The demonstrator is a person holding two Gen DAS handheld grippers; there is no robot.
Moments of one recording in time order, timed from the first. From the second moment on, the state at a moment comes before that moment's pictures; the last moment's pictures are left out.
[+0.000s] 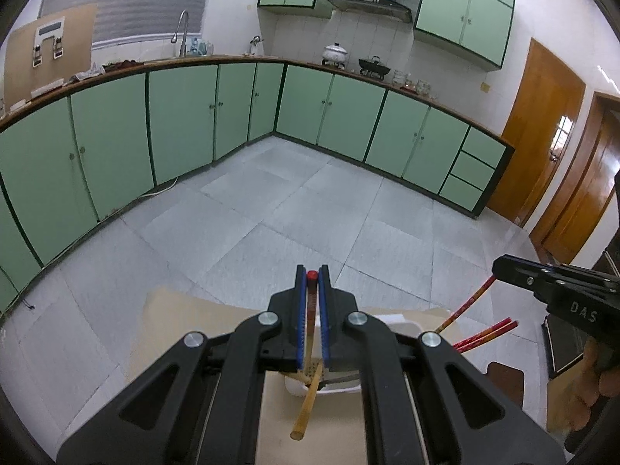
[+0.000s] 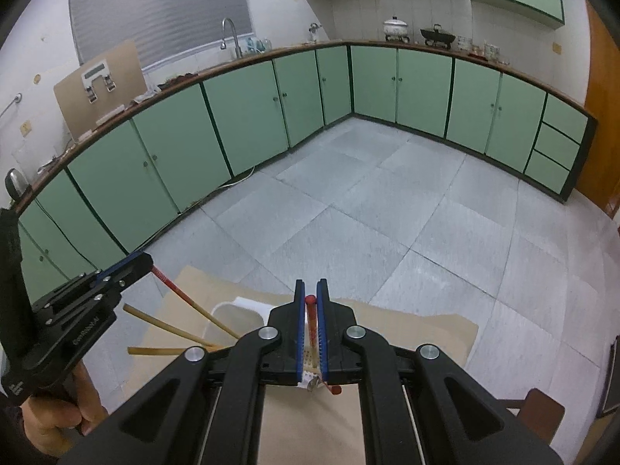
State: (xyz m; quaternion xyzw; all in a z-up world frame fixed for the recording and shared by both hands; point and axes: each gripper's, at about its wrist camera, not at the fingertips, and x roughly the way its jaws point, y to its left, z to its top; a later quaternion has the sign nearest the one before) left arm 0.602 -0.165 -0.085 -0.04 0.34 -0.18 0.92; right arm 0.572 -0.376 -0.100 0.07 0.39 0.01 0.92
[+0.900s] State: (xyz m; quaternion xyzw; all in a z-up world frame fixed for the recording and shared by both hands) left arm 0.343 -0.062 -0.097 0.00 0.21 -0.15 0.97; right arm 0.235 -0.315 -0.199 0.02 0.28 0.02 0.96
